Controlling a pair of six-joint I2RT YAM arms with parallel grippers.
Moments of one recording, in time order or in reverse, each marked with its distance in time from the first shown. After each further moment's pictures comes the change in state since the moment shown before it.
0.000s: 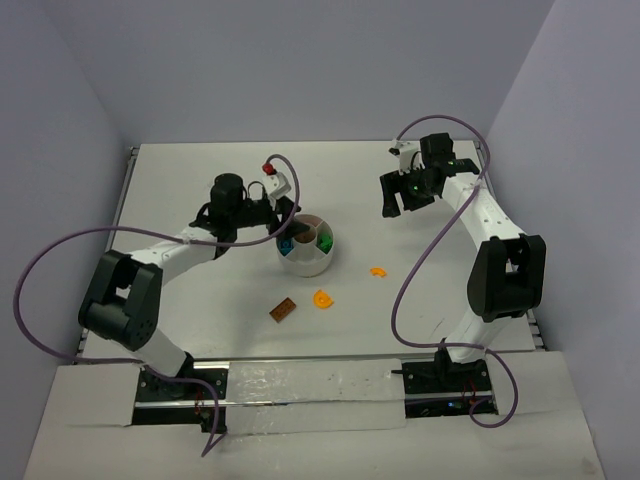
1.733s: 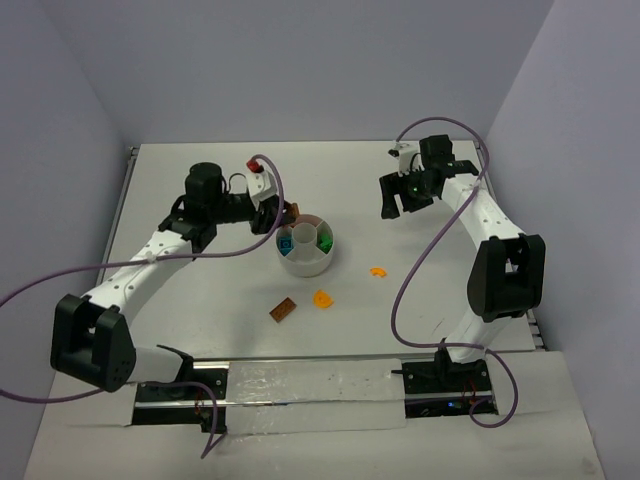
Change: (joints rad) left arm 0.036 -0.258 0.090 -0.395 0.082 0.268; right arm 0.000 0.000 -0.016 0.012 -0.017 0.002
